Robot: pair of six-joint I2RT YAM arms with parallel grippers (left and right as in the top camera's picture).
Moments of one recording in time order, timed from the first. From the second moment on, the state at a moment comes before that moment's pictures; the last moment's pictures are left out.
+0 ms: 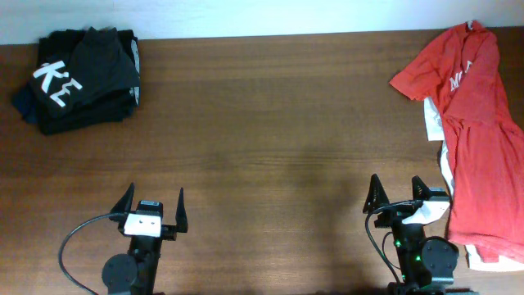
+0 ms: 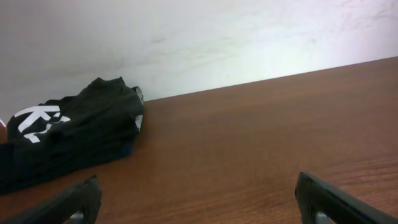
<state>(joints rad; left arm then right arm) 0.10 0.01 0.01 -0.06 0.19 0.14 -0.08 0.01 0.01 -0.06 -0.11 0.25</state>
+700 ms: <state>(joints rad) 0.10 0.01 0.01 -0.06 0.19 0.14 -0.07 0.13 0.01 0.05 -0.13 0.02</state>
